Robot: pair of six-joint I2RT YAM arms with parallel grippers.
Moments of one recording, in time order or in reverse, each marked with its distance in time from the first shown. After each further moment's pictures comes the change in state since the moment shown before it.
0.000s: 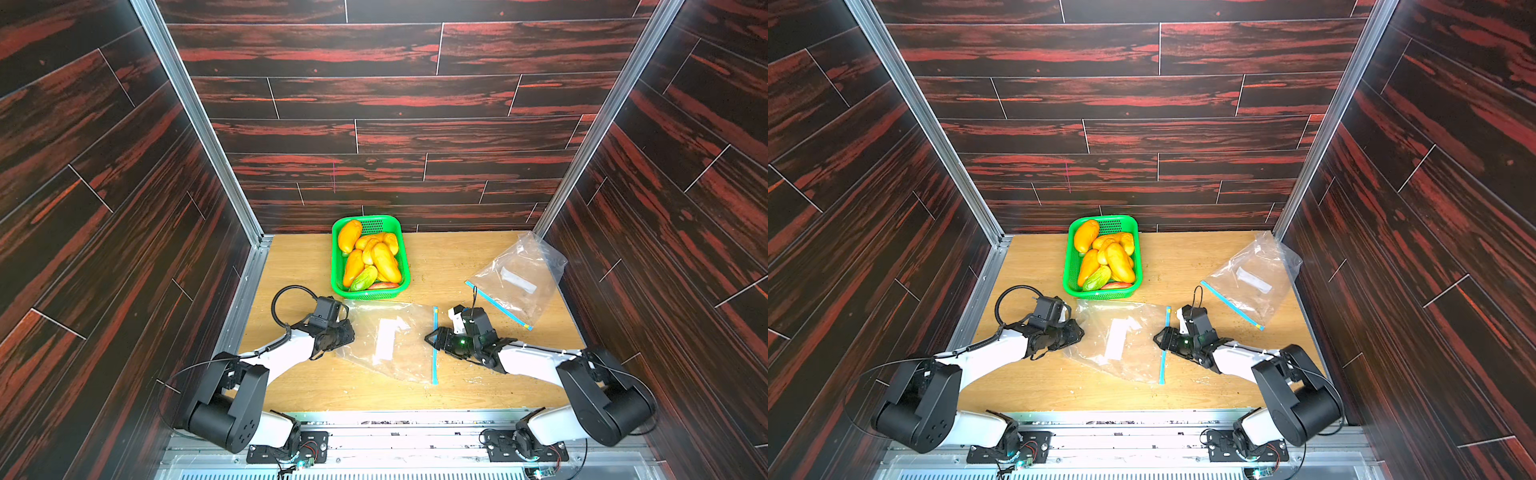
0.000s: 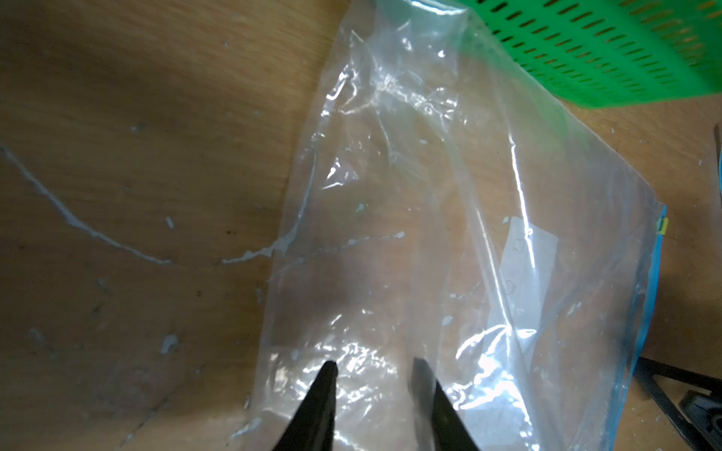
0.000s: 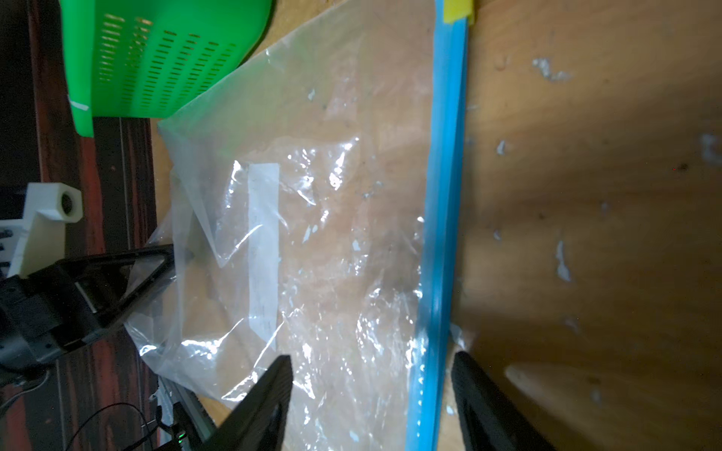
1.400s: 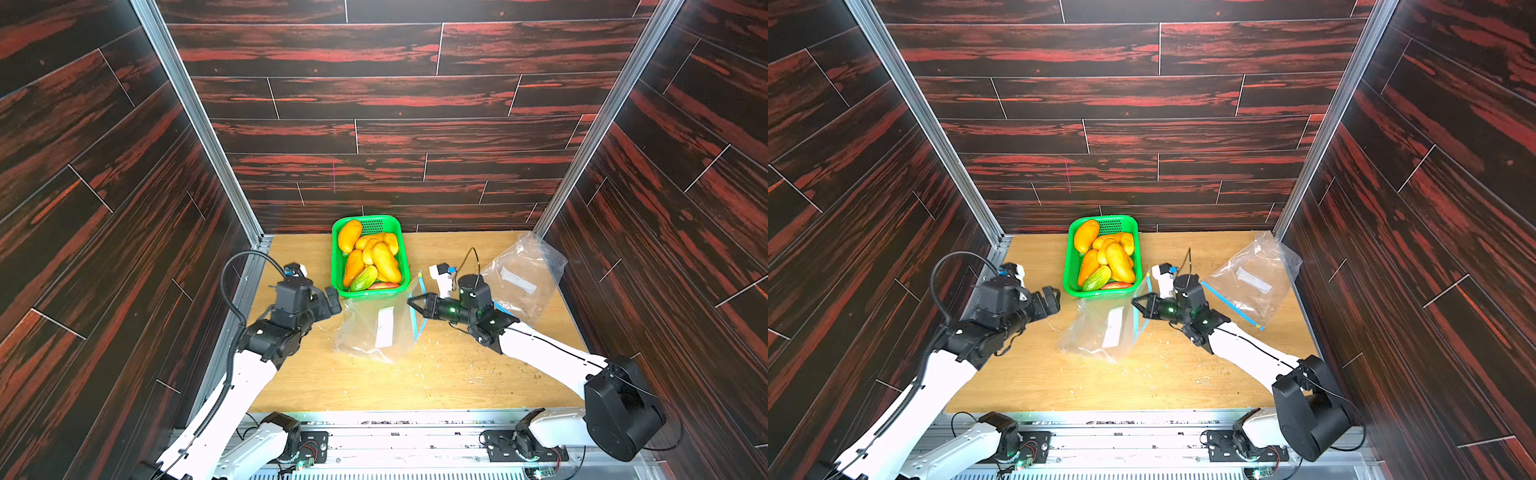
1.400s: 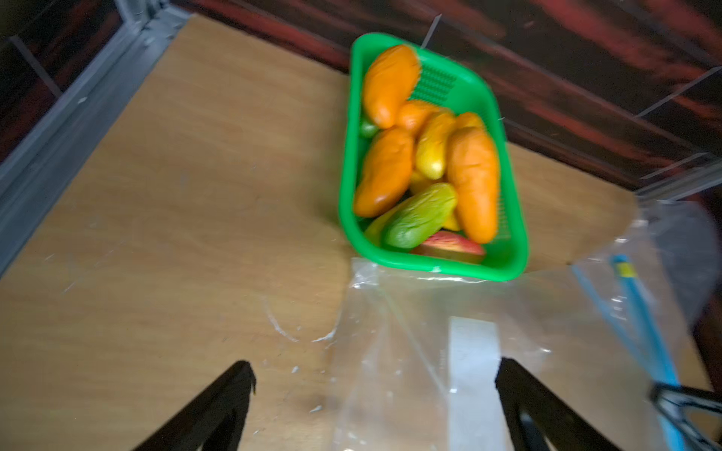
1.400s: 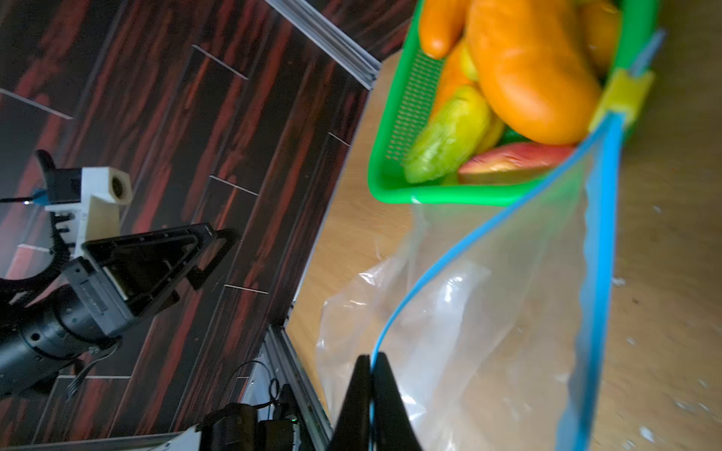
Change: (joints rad) left arm -0.023 -0.463 0.332 -0.374 -0.252 0.120; right arm 0.100 -0.092 0.352 0.021 -0.126 -0.048
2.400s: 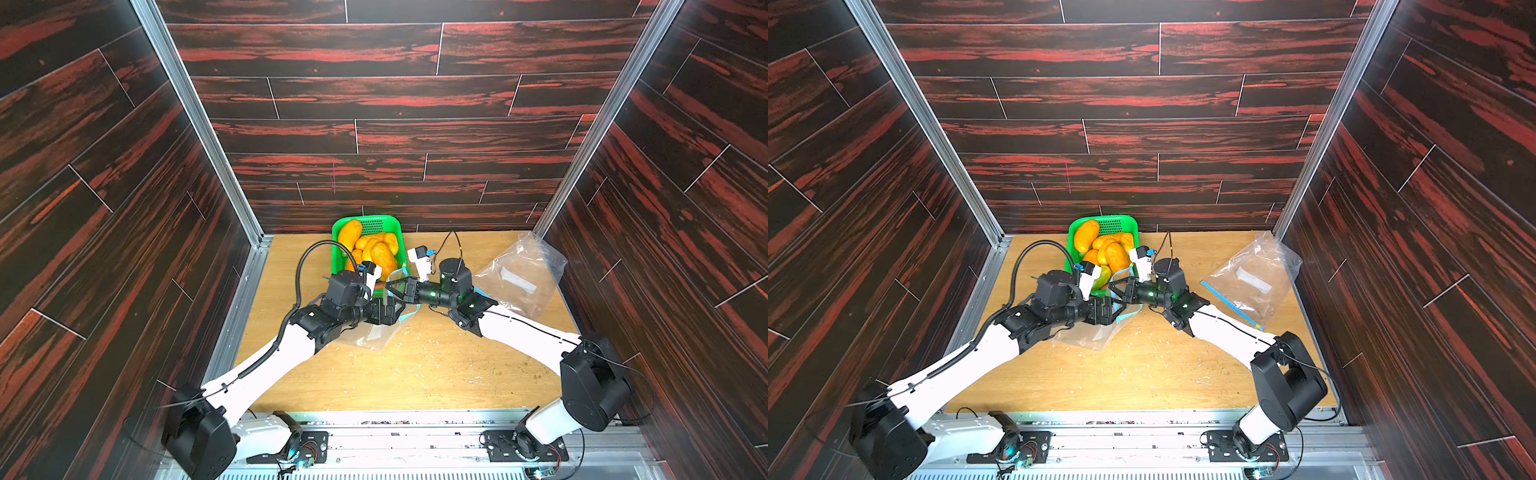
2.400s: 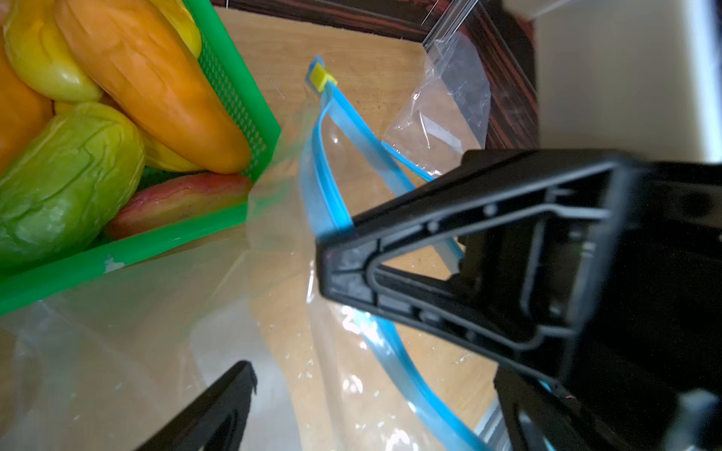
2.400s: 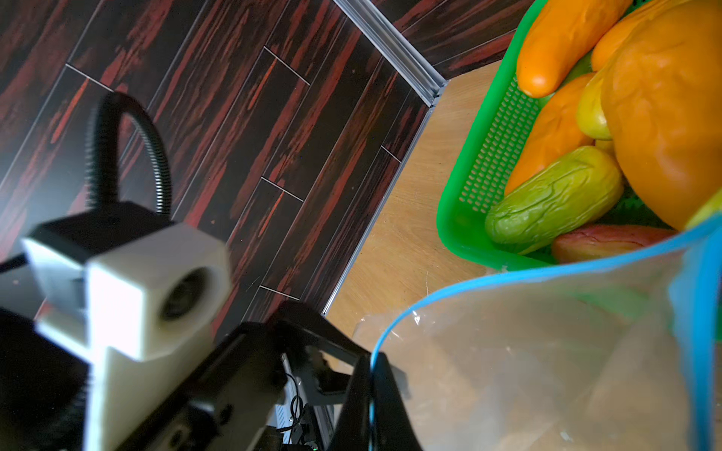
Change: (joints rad) left arm -0.244 0.311 0.008 0.294 0.367 0.091; right arm 0.058 0.182 0.198 0.073 -0.036 -0.017
